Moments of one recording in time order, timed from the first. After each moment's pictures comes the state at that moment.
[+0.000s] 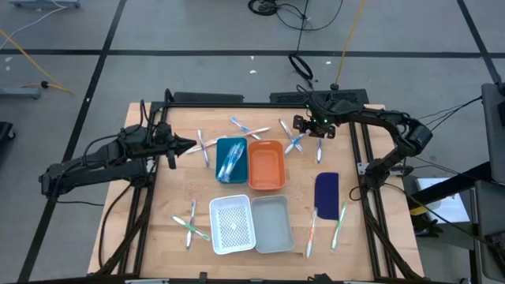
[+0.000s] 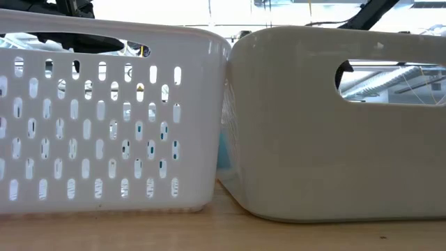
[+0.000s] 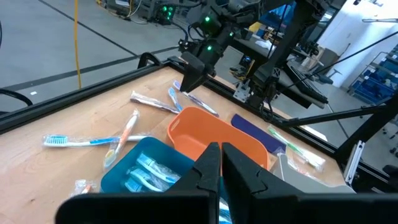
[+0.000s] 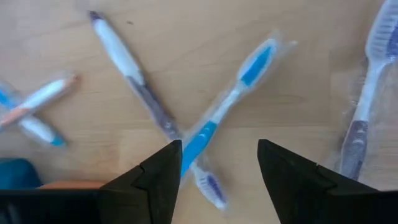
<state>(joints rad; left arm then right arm) 0.35 0.37 0.41 -0.22 0.11 -0.39 -0.74 1.56 0.93 -0.57 -0.16 1.00</state>
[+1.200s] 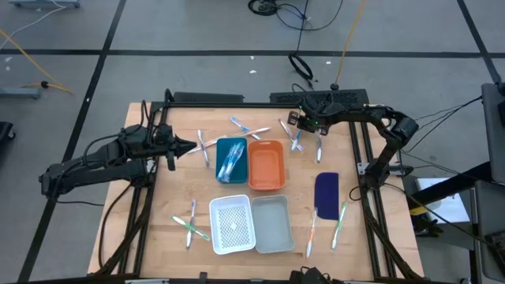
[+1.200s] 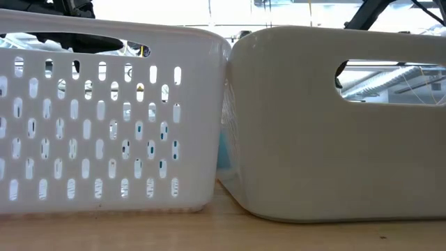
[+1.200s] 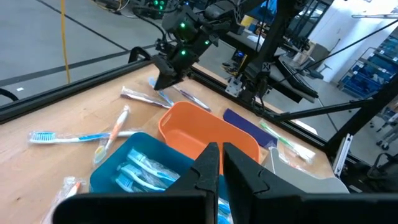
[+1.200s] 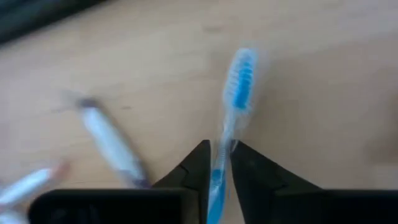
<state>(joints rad) 0.35 0.37 0.41 -0.22 0.16 -0.39 -0.74 1.72 0.93 -0.34 0.03 1.06</state>
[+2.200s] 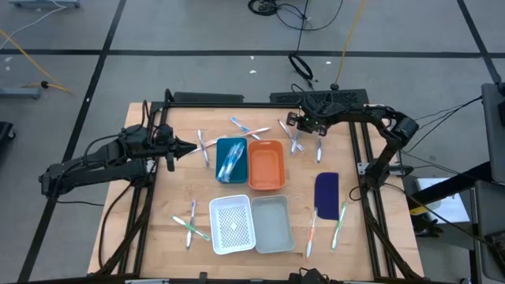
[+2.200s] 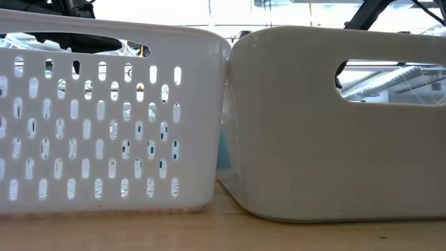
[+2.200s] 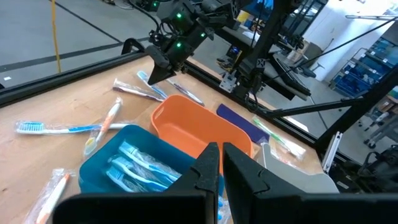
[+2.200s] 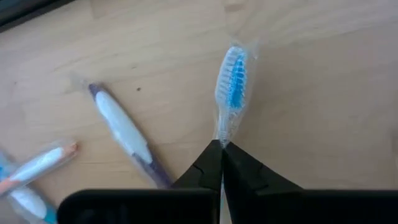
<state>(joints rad) 0.35 0.37 0.41 -0.24 0.19 -0.42 -0.73 1.72 0.93 -0.33 -0.03 1.05</state>
